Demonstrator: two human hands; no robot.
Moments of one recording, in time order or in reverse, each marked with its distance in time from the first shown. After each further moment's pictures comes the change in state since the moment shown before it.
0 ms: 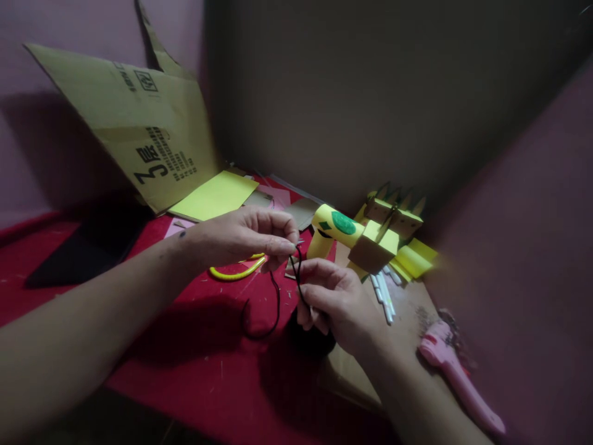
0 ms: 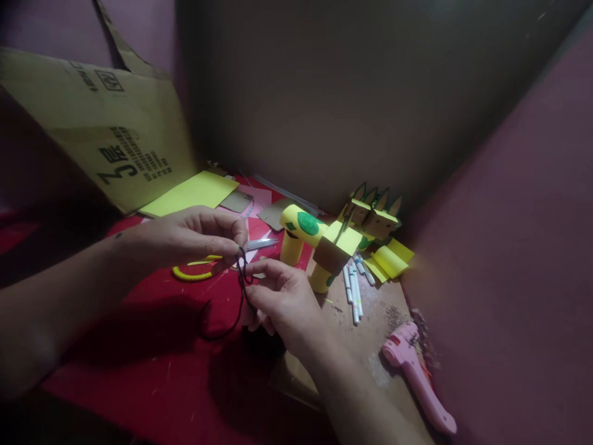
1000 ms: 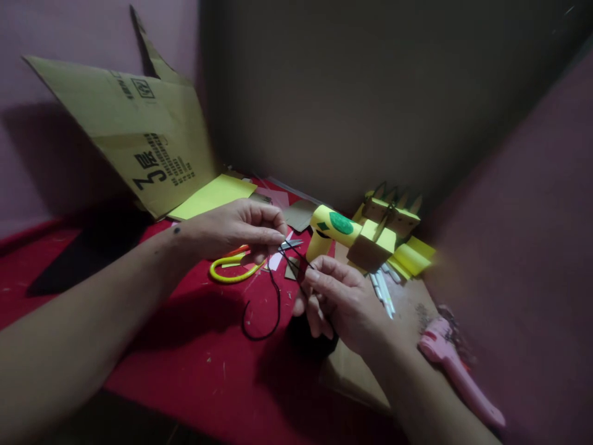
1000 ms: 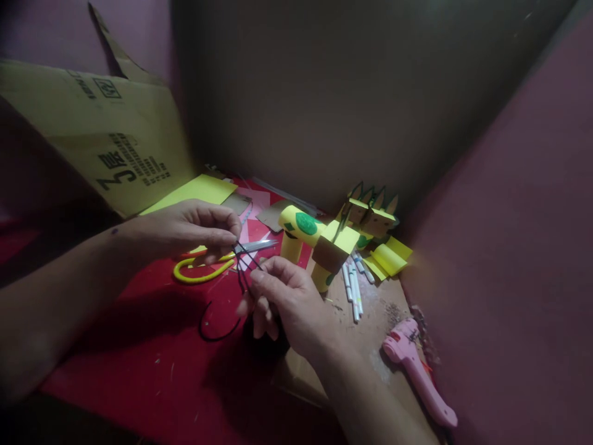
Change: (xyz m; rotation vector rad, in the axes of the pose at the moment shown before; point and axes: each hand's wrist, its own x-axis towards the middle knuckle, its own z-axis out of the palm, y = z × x) left_hand 0.002 0.003 -0.016 0.073 0.043 -0.051; right_hand -0.001 0.003 -0.008 0.153 -0.091 -0.047
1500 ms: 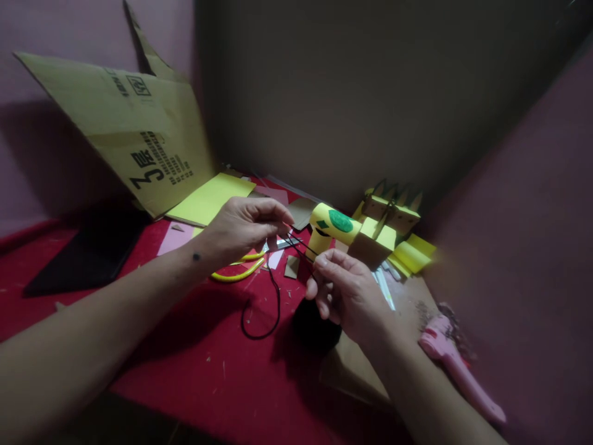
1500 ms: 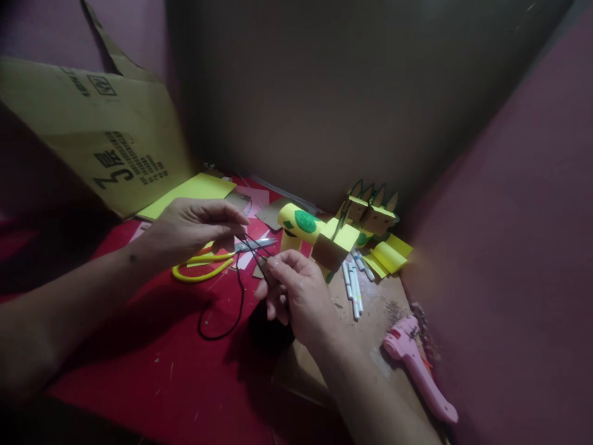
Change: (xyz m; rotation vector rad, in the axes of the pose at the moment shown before) left_hand 0.008 -0.014 0.020 0.095 0.460 0.182; right_hand 0.004 -0.004 -0.003 -0.026 0.201 -0.010
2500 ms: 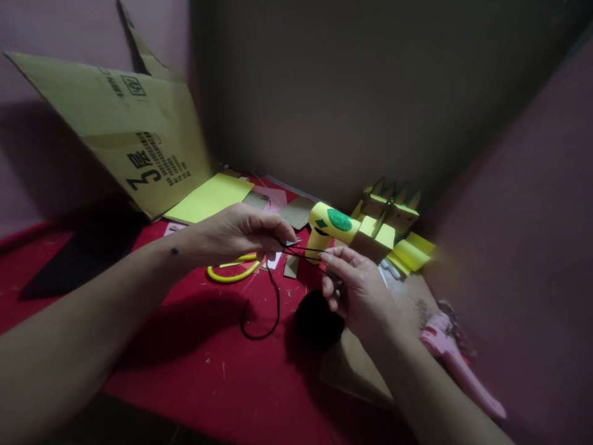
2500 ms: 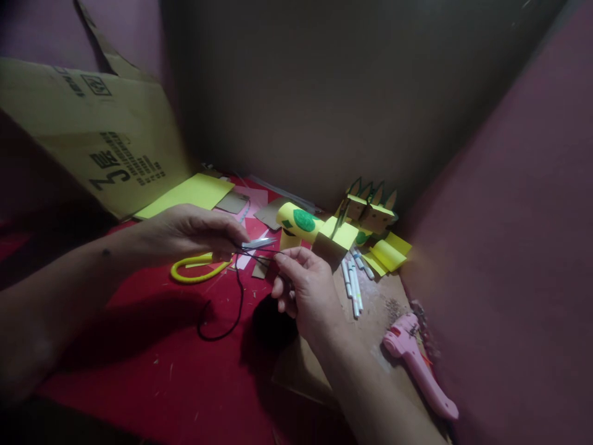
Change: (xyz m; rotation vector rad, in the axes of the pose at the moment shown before) left_hand 0.001 0.007 -0.021 0.287 -0.413 0.171; right_hand 0.001 -0.004 -0.005 -0.036 0.171 -0.005
